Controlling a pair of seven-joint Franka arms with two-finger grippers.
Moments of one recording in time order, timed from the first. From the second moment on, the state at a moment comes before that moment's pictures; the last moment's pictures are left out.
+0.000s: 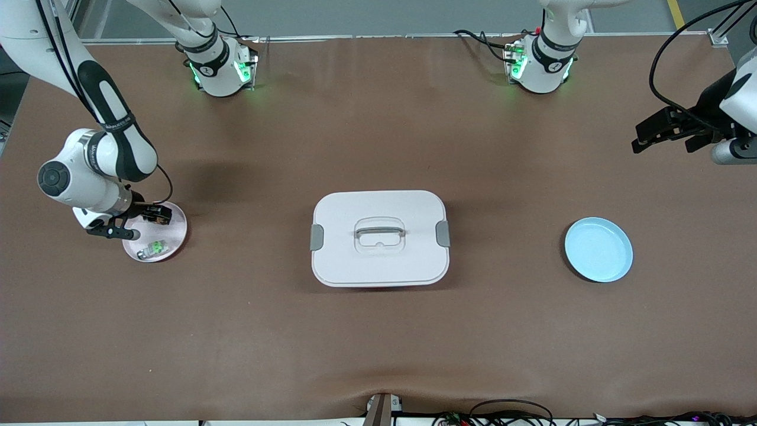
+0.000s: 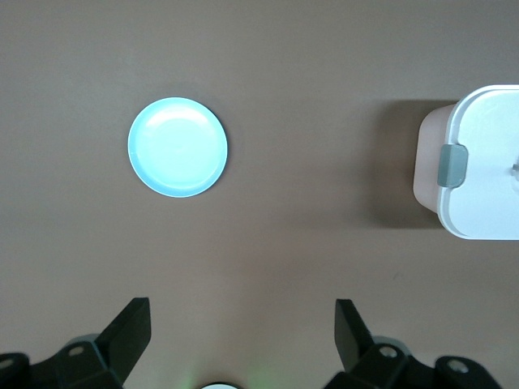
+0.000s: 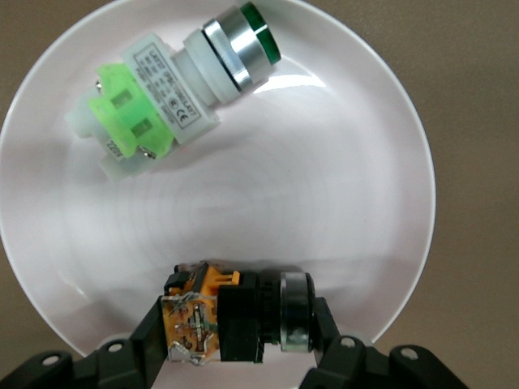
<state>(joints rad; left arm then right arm) 0.05 0.04 -0.15 -1.44 -0.05 1.44 -0.12 -0.23 0.39 -0.02 -2.26 -0.04 2.52 -0.08</state>
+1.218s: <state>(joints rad) 0.05 0.04 -0.16 -1.44 -0.05 1.43 -0.12 -0.16 0.24 0.00 -2.01 -0.04 1.95 -0.08</state>
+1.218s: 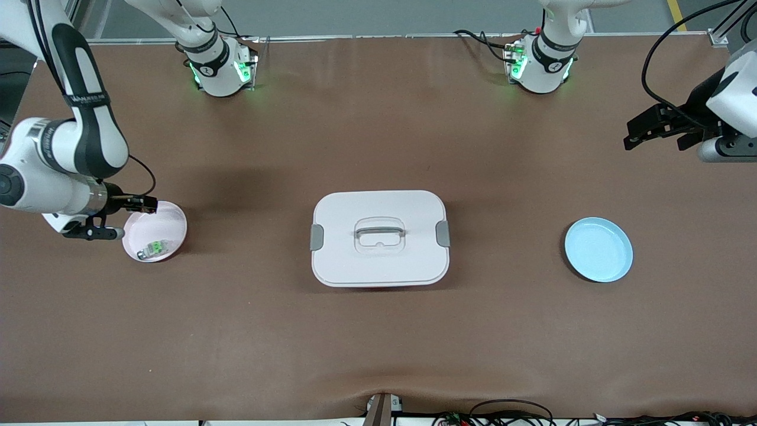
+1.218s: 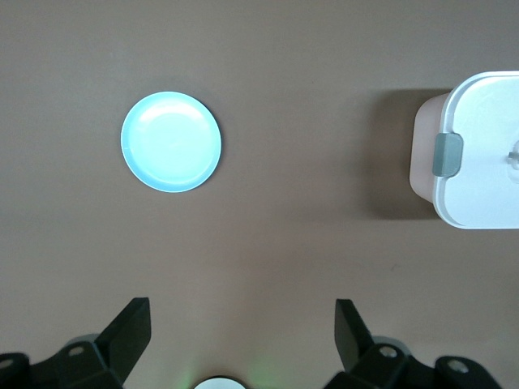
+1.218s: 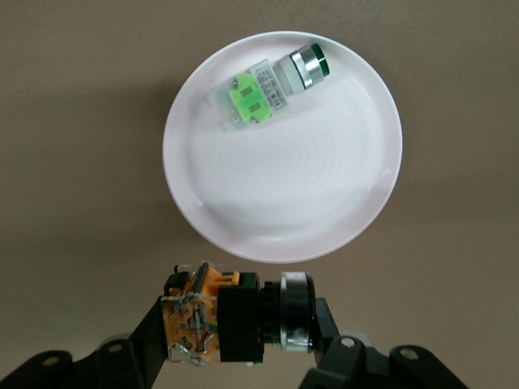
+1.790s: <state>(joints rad) 0.05 0.02 -0.17 -1.43 -0.21 1.43 -0.14 -0.03 0.20 0.00 -1.83 0.03 1.64 0.16</state>
